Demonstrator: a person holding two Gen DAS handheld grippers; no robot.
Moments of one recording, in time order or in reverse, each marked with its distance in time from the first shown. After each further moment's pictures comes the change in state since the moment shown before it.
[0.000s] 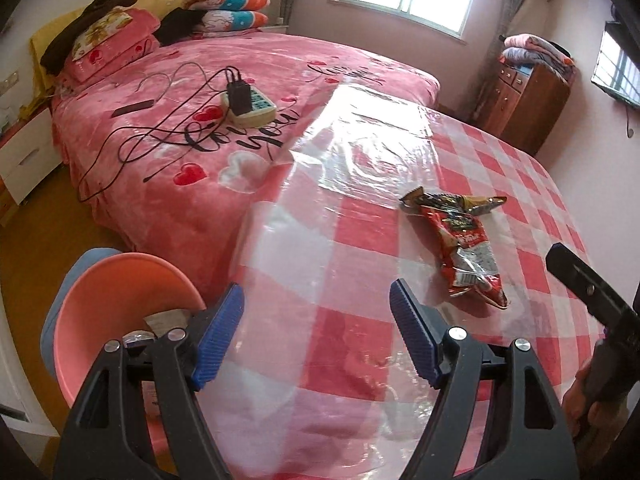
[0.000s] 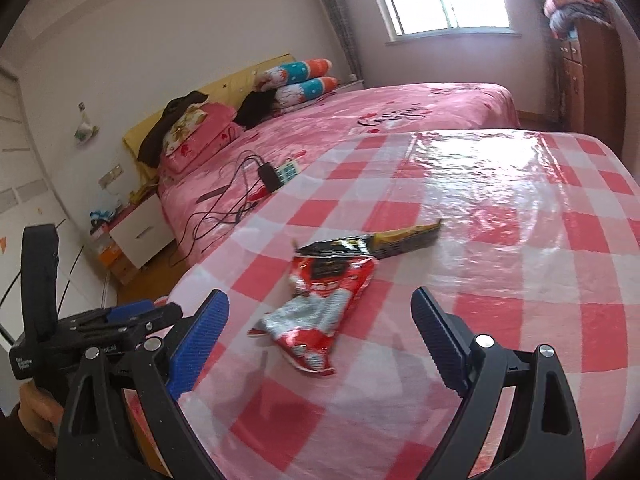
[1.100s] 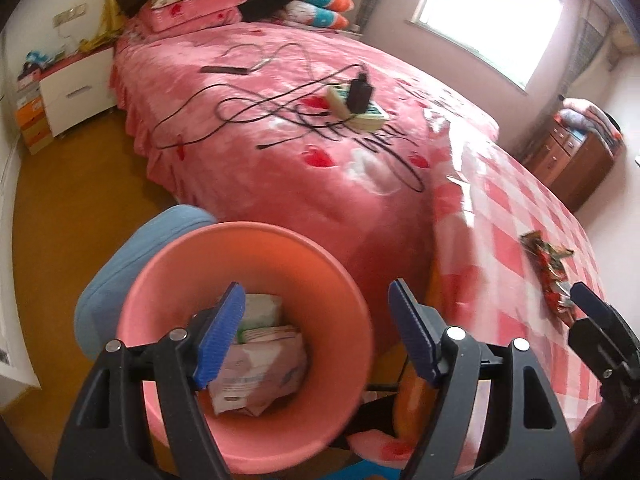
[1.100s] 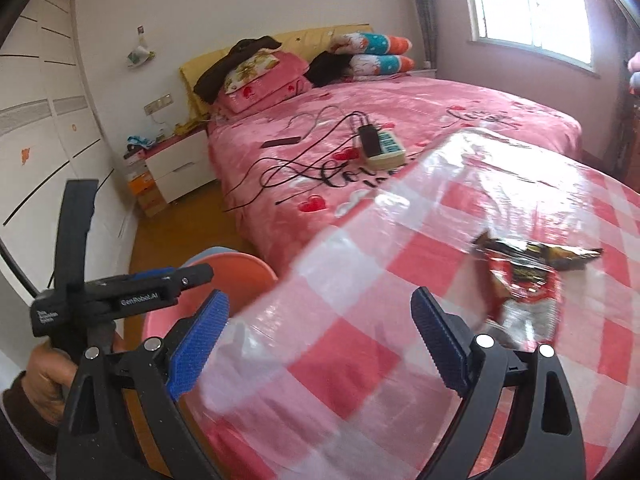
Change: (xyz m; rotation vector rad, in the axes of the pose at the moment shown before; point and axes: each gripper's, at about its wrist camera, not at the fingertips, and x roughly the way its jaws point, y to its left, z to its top) left arm -0.008 0.145 -0.023 -0.234 -0.032 0.069; right arm 0.055 0.148 -0.025 -0.262 0.111 0.095
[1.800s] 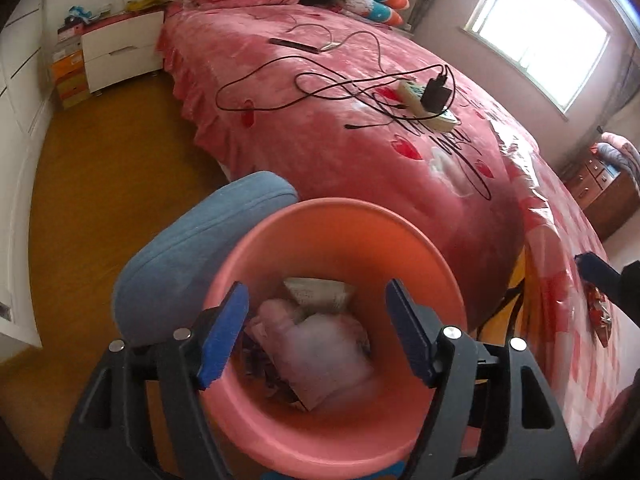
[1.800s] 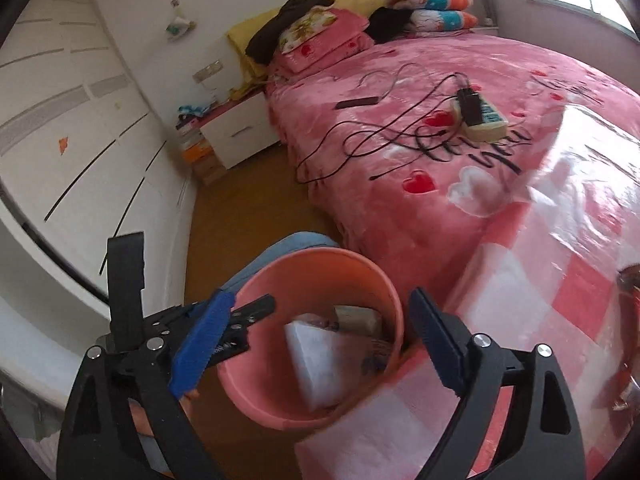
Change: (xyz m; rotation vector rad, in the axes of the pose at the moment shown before) left arm 0.012 0.092 -0.014 -0.165 0.038 0.090; right arm 0.075 0.080 0.044 0.003 0.161 0.220
